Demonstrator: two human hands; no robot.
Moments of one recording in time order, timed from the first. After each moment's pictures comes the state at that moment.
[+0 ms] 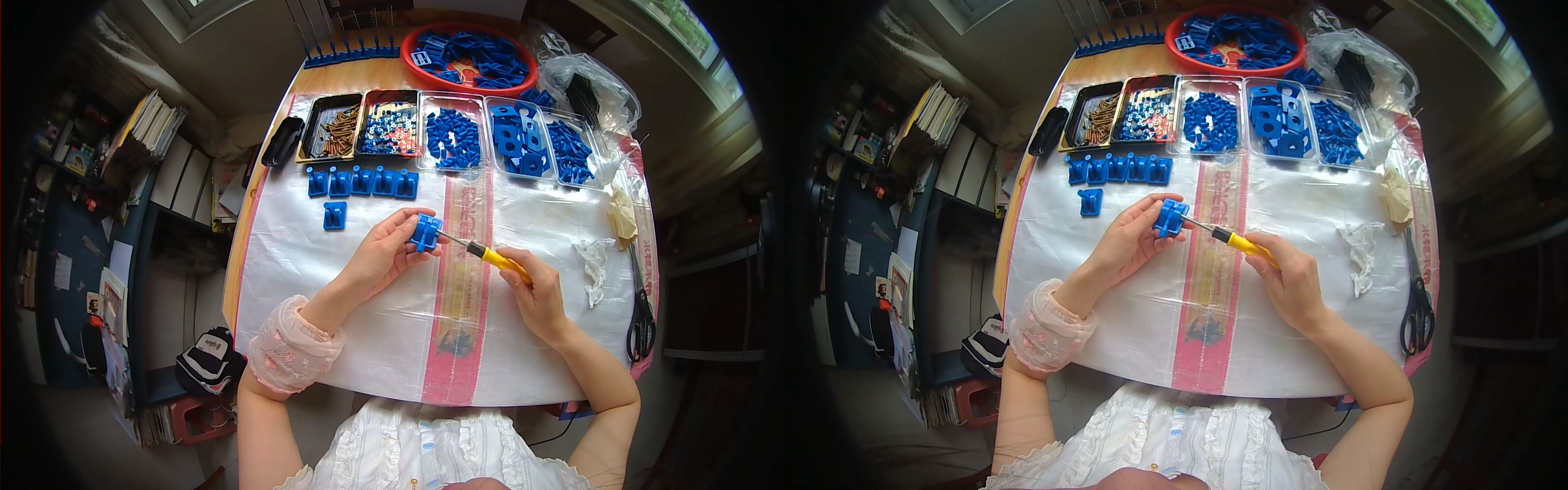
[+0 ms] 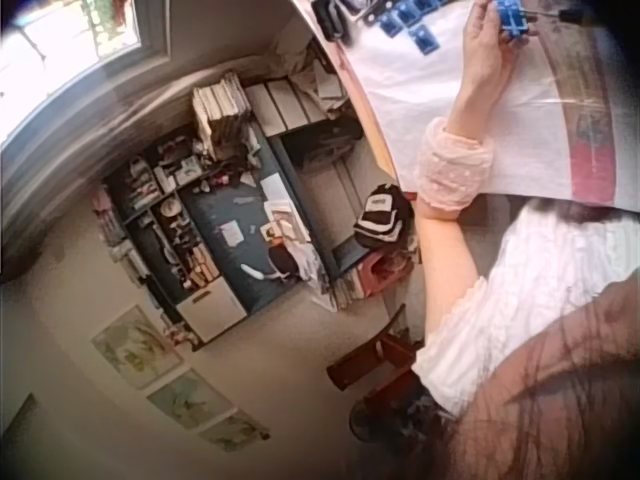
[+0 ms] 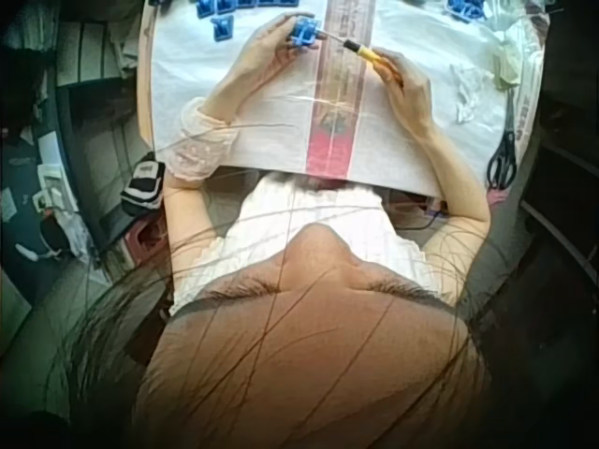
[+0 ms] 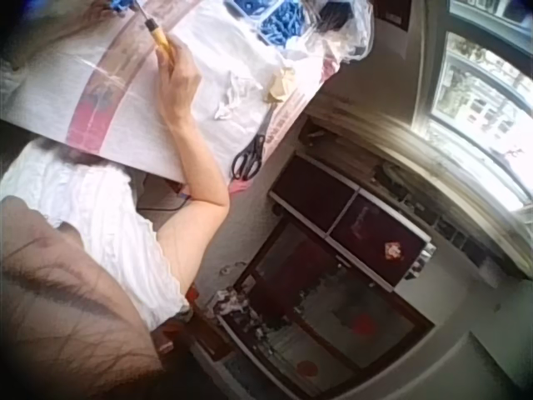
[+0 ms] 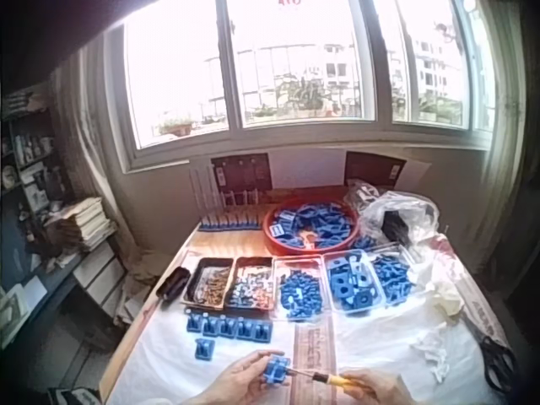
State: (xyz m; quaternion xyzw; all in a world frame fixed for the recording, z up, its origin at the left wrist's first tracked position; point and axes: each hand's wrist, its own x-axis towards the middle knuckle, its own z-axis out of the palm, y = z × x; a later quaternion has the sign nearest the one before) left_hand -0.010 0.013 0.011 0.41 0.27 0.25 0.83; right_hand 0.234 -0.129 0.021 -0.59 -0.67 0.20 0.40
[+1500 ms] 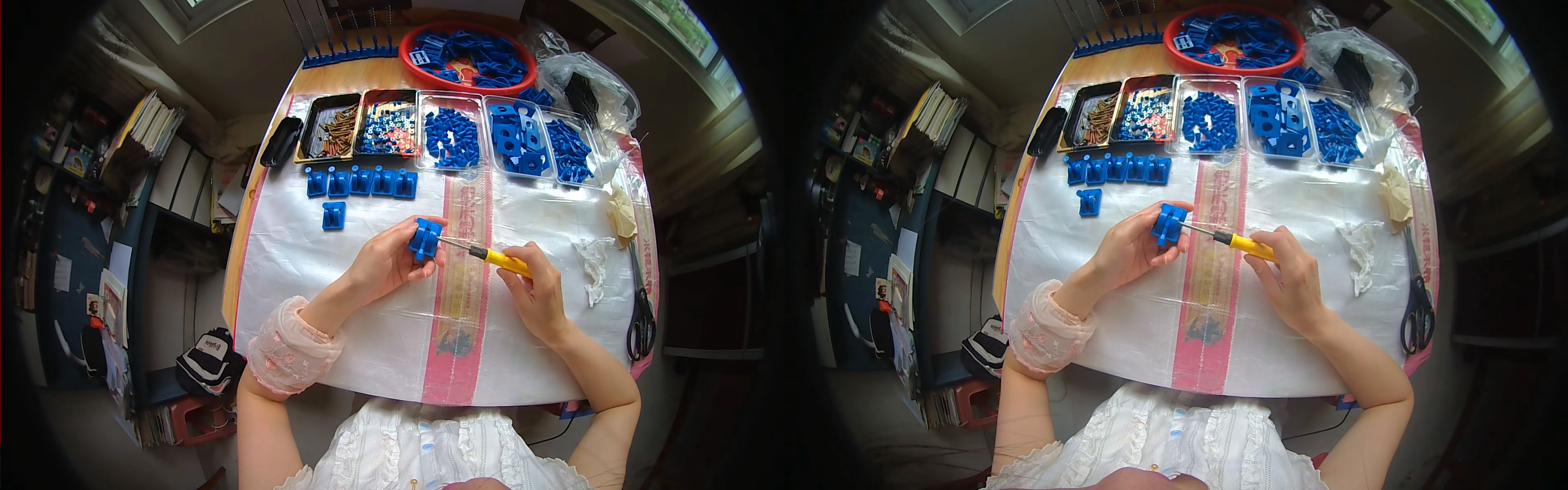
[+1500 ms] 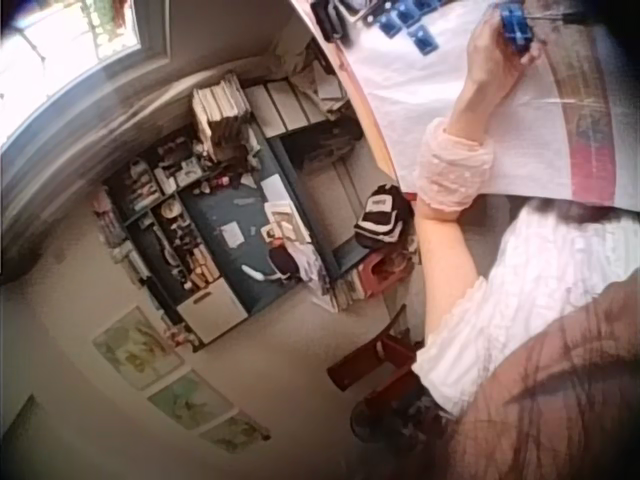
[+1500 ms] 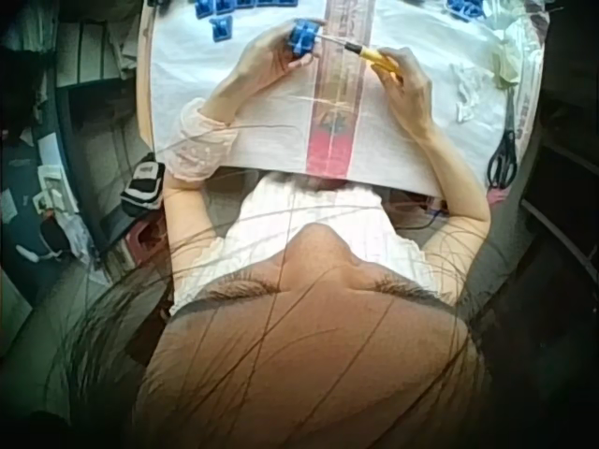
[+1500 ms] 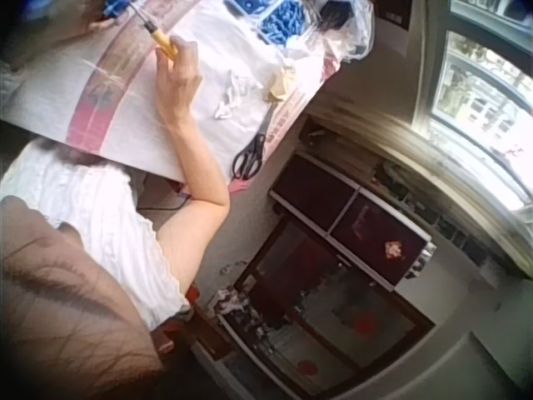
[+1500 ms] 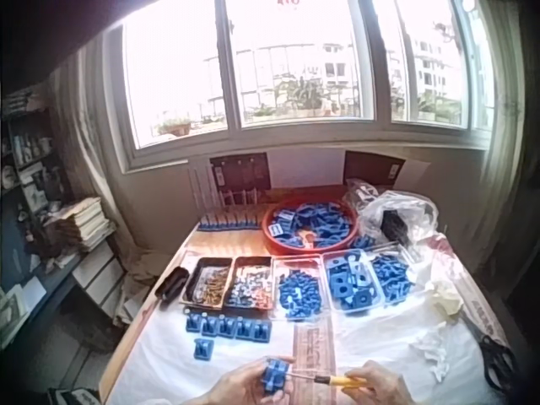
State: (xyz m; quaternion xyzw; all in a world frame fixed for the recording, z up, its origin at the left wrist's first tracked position) left_hand -0.009 0.005 0.020 0.39 0.23 0.21 0.87; right_hand 0.232 -0.128 0.016 -0.60 -0.68 0.14 0.41
